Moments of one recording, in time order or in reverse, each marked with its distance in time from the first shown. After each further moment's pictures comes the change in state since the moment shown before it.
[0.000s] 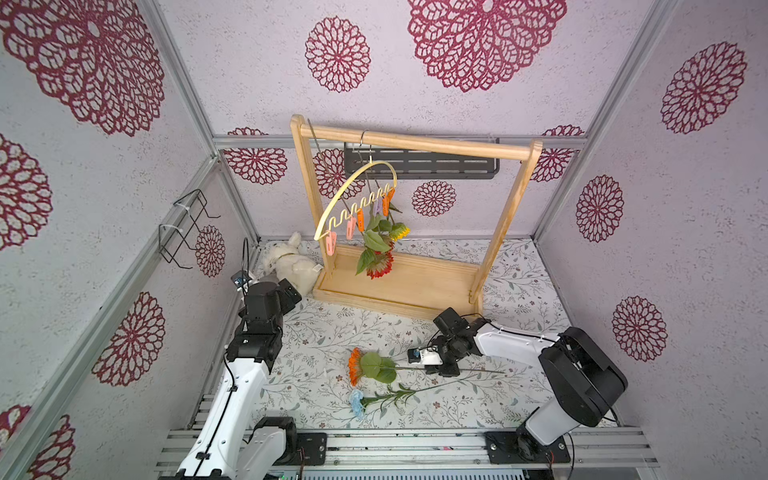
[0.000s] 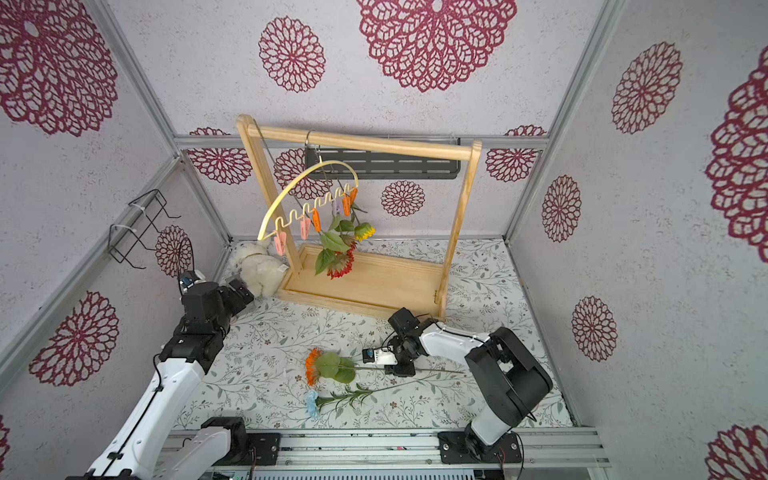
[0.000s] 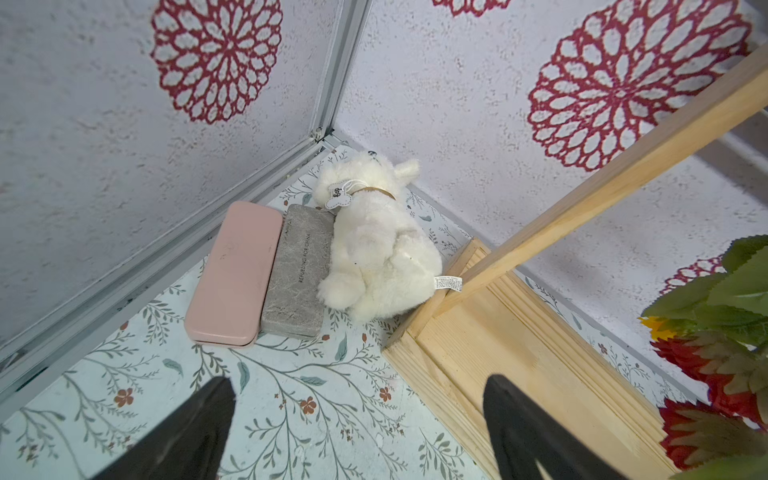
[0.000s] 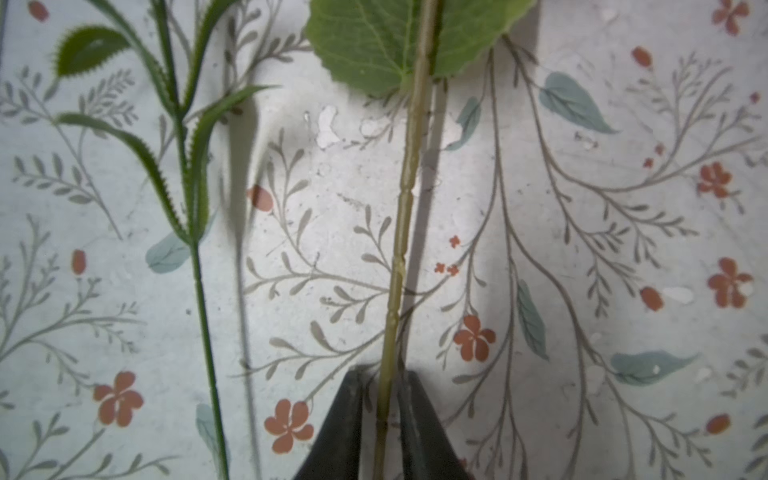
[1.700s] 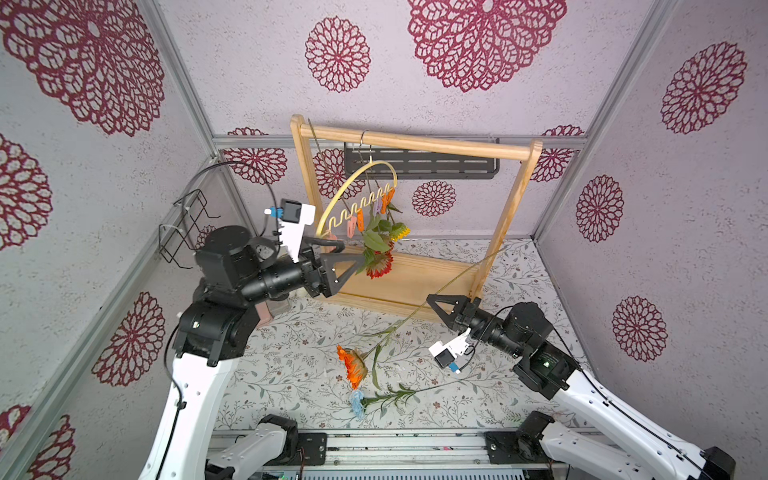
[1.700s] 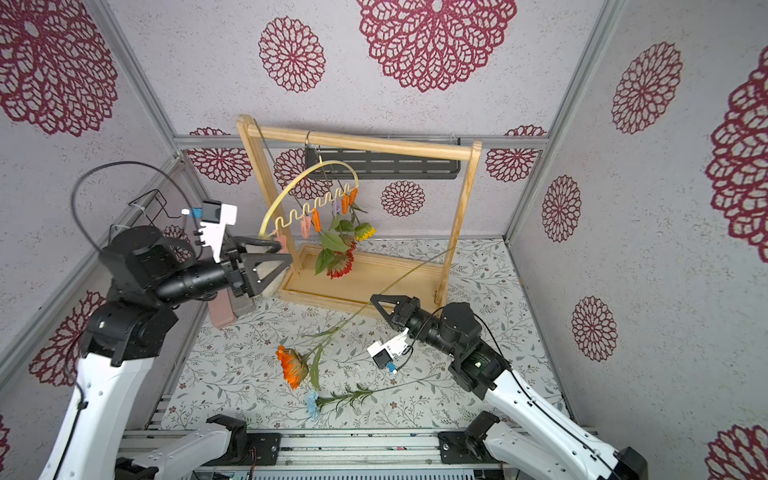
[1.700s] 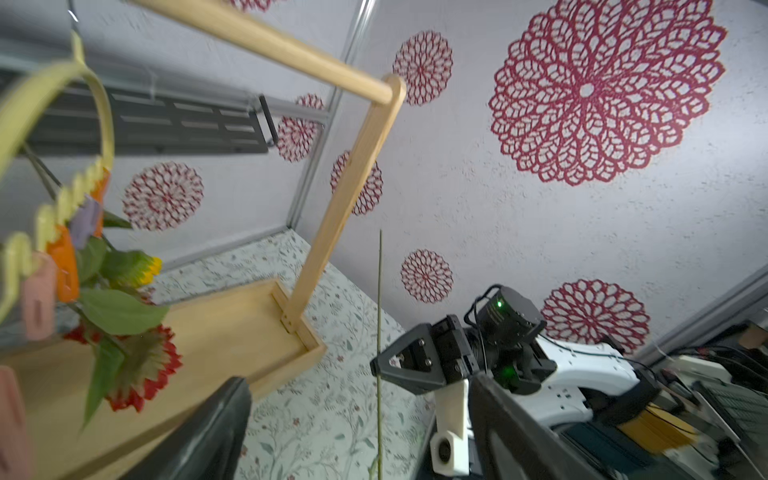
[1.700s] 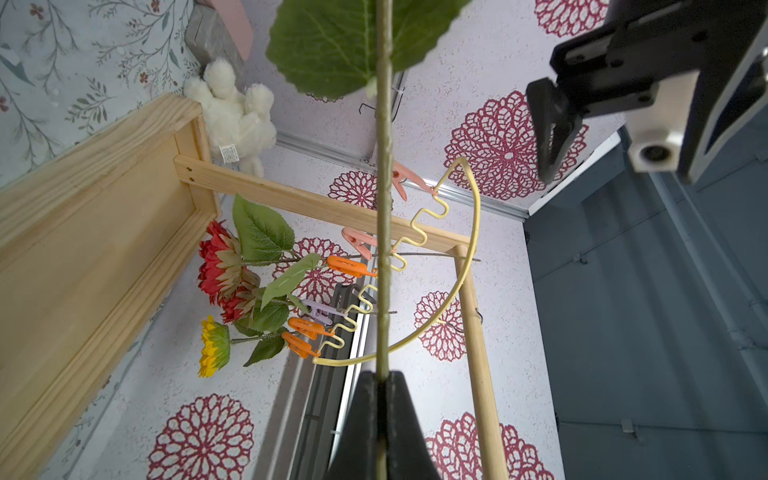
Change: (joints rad) left arm -0.288 0.175 0.822 -0.374 1.131 0.206; right arm 0.063 -0.734 -0.026 0.629 0.109 -0.859
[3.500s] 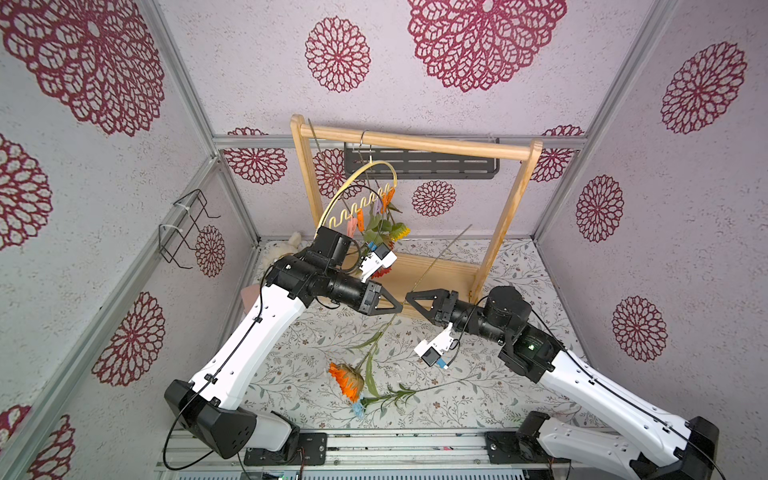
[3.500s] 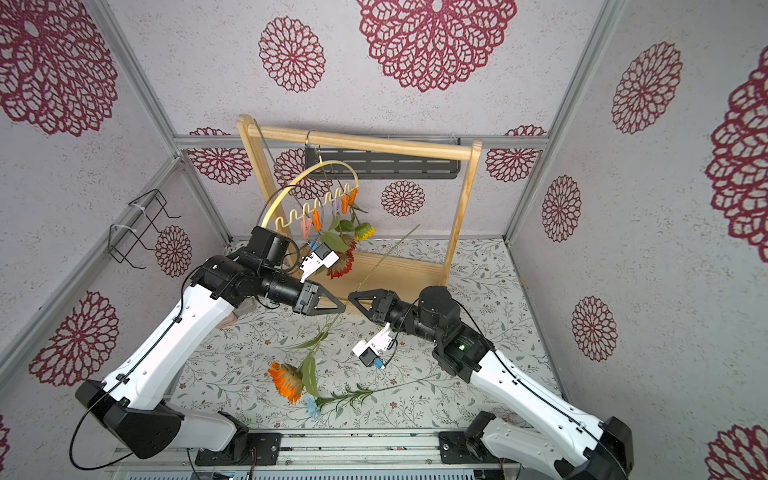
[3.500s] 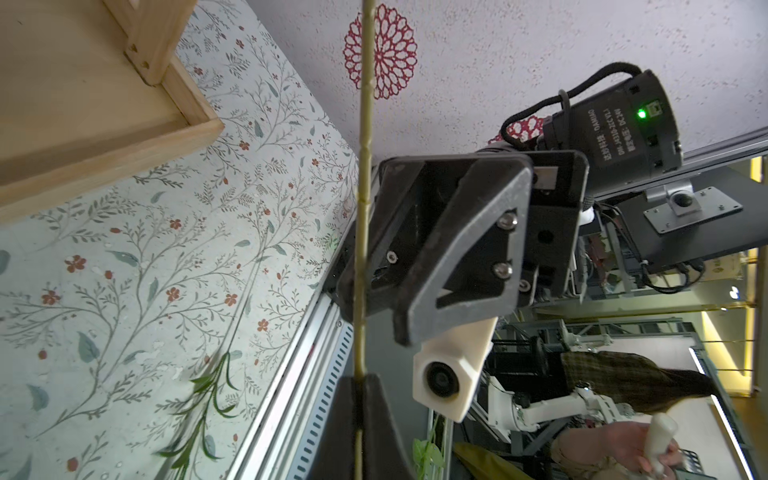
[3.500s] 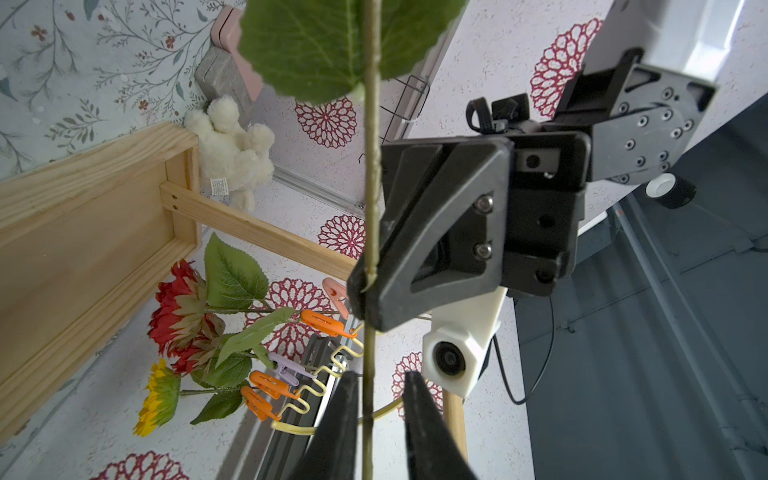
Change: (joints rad) left arm -0.210 0.307 0.043 -0.414 0.134 0.197; right arm 0.074 0.150 0.151 -0.057 -0.065 -0.105
